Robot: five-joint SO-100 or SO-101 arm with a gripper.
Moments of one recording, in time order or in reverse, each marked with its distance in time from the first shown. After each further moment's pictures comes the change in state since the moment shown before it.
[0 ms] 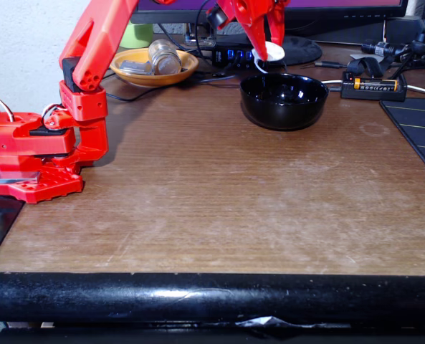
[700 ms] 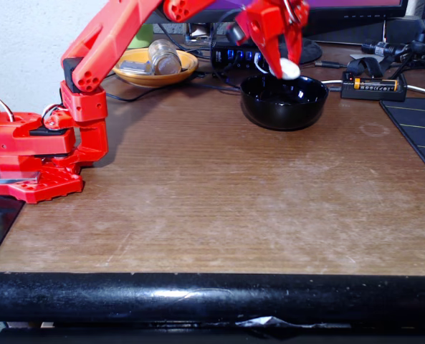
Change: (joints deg) arm 4.1 -9.1 -5.5 -3.4 4.0
